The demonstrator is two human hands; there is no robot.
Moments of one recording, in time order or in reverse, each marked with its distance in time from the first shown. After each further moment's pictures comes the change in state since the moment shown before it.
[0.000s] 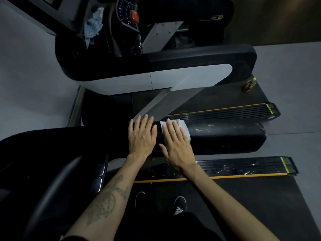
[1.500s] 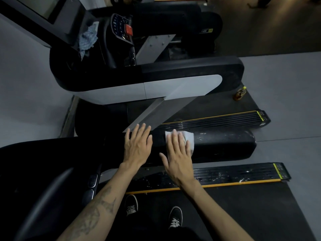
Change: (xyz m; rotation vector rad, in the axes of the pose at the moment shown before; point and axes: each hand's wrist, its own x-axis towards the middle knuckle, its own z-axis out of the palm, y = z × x) left_hand 0.003 0.004 -0.005 -0.076 -0.066 0.079; right_hand -0.019 0.010 0.009 0.043 0.121 0.193
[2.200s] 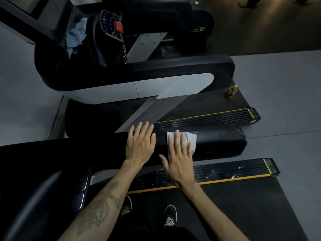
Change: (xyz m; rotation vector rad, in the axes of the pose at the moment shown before) left_hand 0.012 0.033 0.013 0.027 0.057 0.086; right_hand -0.011 0.025 0.001 -0.081 0.012 0.060
